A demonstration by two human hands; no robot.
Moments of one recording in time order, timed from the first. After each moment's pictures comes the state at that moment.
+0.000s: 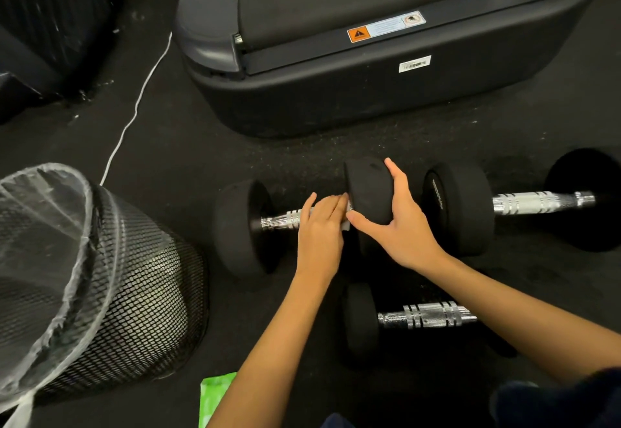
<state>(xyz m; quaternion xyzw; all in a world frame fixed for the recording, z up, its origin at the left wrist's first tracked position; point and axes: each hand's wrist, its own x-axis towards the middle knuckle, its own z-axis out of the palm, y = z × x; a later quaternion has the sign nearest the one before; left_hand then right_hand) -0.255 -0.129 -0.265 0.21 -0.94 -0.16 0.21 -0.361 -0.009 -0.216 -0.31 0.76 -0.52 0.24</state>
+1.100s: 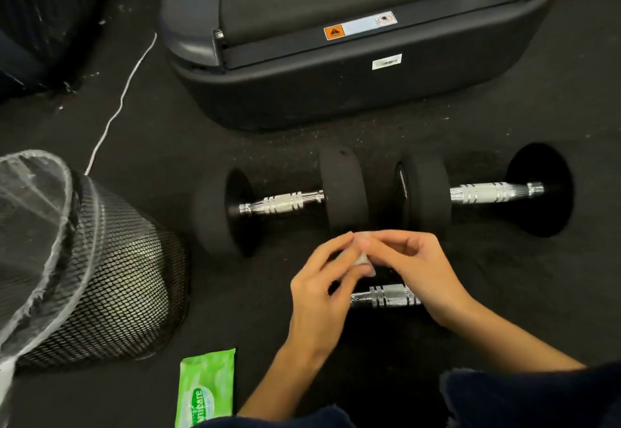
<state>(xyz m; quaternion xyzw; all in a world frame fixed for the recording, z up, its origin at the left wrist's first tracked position) -0.200 -0.011 -0.198 0.22 -0.81 -0.44 0.31 -0.327 0.083 -0.172 -0.20 0.62 -0.64 0.41</state>
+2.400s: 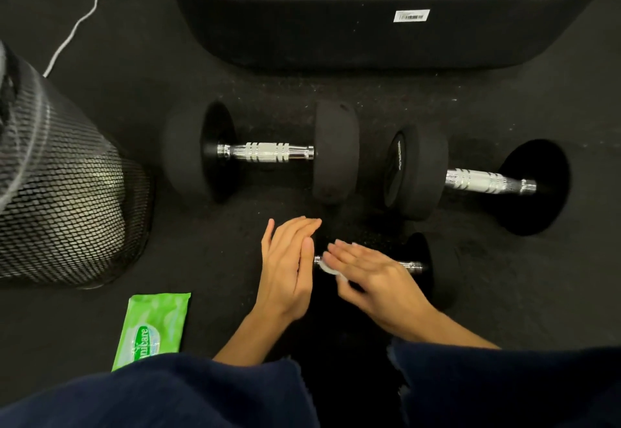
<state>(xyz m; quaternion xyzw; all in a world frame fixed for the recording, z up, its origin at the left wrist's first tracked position) -0.182 -0.004 -0.271 0.32 -0.84 -0.36 0.26 -0.316 0.118 -0.256 -0.63 0.72 -0.23 0.15</state>
